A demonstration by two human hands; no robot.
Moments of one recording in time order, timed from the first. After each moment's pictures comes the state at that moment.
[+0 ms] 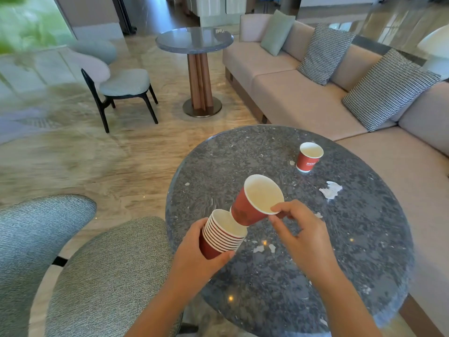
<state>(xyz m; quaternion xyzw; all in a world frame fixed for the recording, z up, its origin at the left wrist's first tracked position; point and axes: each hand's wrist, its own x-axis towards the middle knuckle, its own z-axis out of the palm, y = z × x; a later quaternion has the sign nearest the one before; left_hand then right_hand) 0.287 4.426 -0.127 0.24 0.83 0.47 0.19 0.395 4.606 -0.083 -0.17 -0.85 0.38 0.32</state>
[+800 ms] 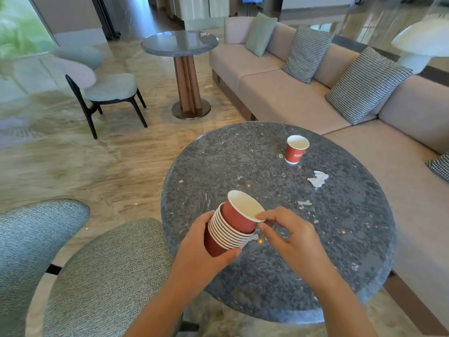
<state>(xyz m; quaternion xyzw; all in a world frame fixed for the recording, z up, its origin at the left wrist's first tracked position) 0.307 4.420 -0.110 0.30 0.80 0.49 0.19 0.423 4.580 -0.081 -0.15 -0.87 0.39 0.27</state>
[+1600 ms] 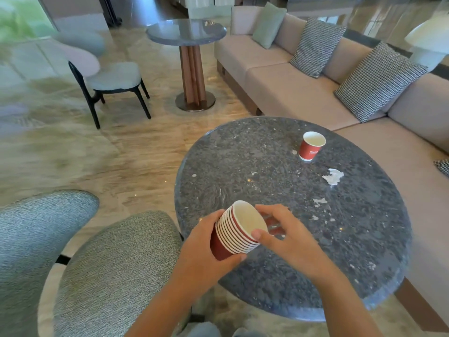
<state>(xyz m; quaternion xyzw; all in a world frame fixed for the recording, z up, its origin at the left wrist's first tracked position) 0.283 4.385 -0.110 0.35 0.81 0.44 0.18 0.384 4.547 -0.082 -0.19 -0.82 0.53 0.11</state>
